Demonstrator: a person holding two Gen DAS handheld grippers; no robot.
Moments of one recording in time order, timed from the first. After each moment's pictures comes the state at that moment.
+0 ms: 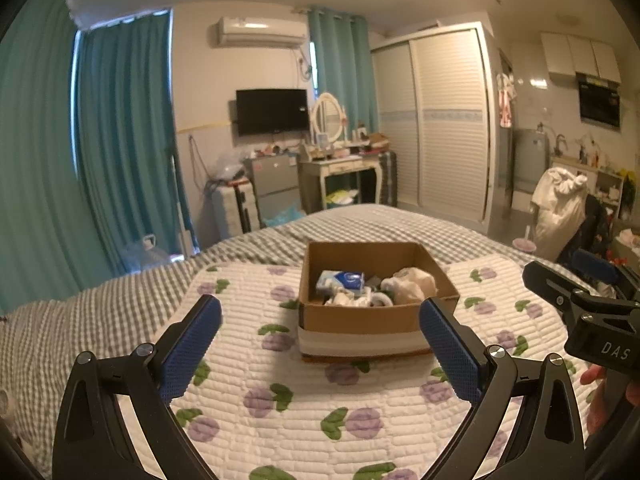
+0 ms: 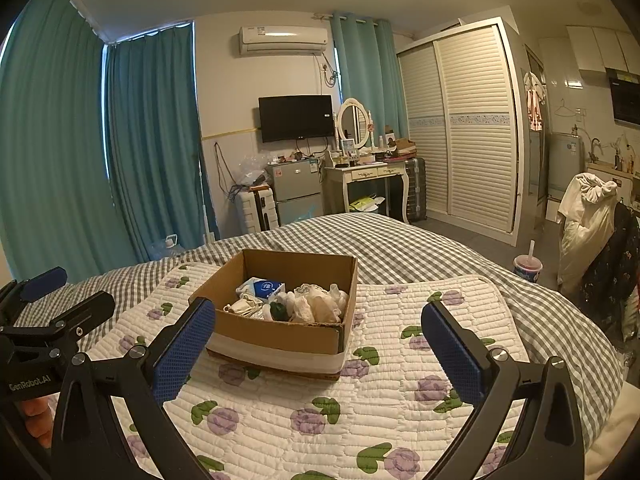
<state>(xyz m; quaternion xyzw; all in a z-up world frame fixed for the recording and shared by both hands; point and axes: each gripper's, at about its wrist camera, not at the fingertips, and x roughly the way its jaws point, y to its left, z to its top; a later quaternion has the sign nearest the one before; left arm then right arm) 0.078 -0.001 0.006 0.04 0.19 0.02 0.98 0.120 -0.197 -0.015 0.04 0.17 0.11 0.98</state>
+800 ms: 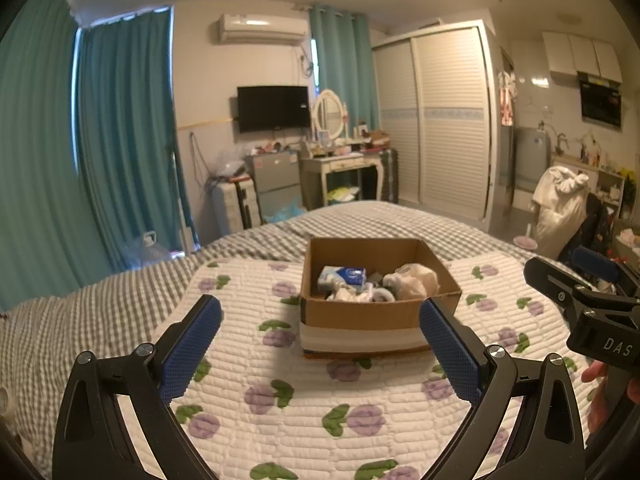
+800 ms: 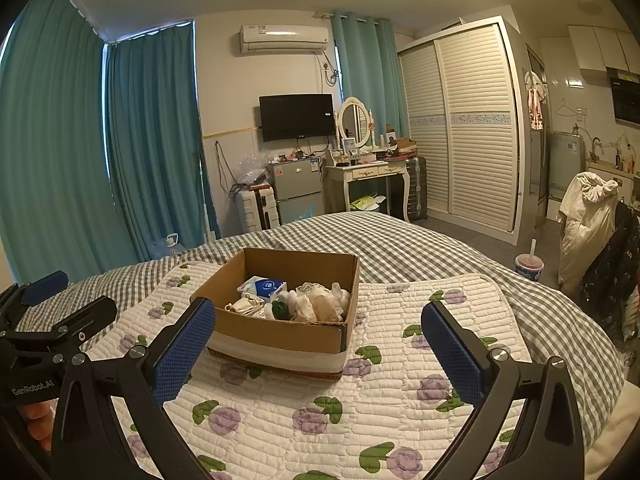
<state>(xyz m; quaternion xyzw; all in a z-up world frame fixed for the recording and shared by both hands) 0.076 -0.001 0.003 0.04 0.19 0.03 0.98 0.119 -0.195 -0.015 0.04 0.18 0.12 0.98</state>
